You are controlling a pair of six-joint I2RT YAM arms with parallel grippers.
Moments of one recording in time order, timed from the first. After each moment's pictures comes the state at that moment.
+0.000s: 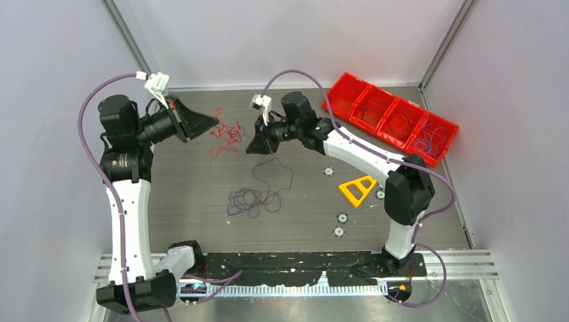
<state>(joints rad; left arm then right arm) 0.16 1.04 1.35 -0.49 1.07 -0.37 0.75 1.83 1.60 -0.17 -0.71 0.10</state>
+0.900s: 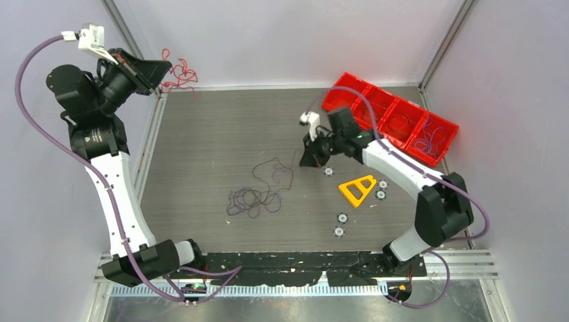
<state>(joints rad) 0.37 1.26 1.70 -0.25 0.88 -0.54 0.52 1.56 1.14 -0.41 -0.62 -0.15</state>
